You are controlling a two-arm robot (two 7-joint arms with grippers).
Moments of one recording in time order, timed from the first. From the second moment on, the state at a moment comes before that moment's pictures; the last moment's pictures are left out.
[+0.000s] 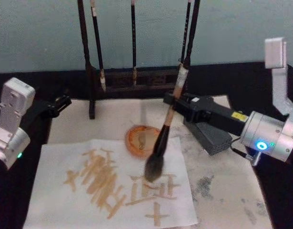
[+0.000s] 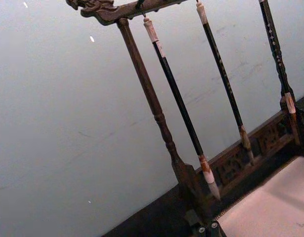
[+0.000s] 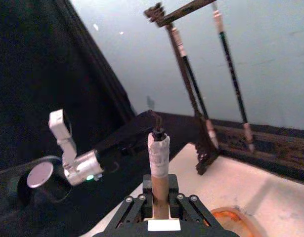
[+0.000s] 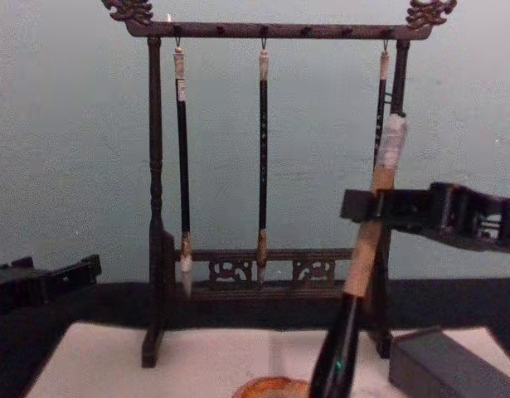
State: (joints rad) left arm -0.20 0.60 0.45 -1.41 -0.25 -0.12 0.03; right arm 0.26 0.73 -0.58 -1.77 1.11 0.22 0.35
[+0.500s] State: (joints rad) left arm -0.20 0.60 0.45 -1.41 -0.25 -0.12 0.03; right arm 0.30 0.69 -0.66 -1.82 1.00 0.30 0.33
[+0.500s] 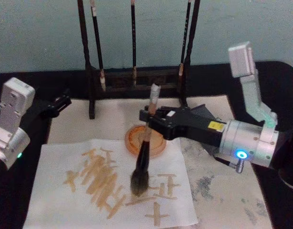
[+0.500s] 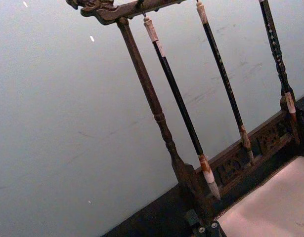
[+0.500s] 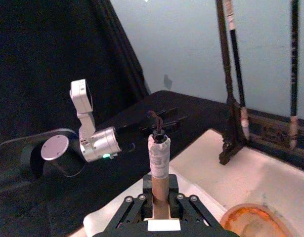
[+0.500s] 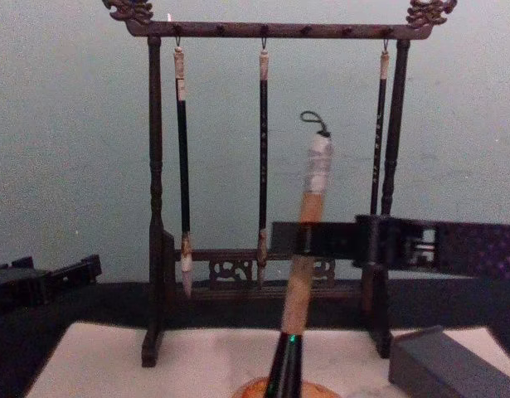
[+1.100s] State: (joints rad) left arm -0.20 0.60 0.45 -1.41 -0.25 -0.12 0.03; right arm 0.34 0.61 -0.70 -1.81 0.96 0.33 0.35
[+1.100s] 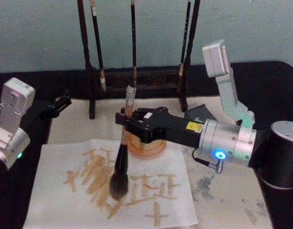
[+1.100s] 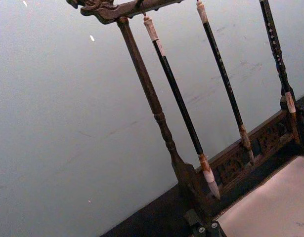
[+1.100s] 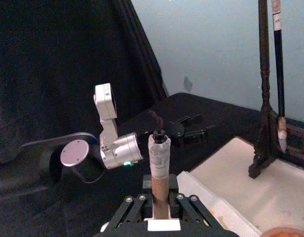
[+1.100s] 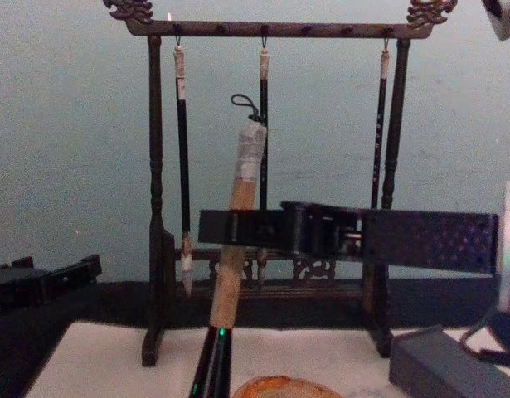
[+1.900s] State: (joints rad) left arm -0.20 0.60 0.45 -1.41 -0.25 -0.12 0.03; right arm 0.36 0.55 -0.71 -1.67 0.96 0.33 0.37
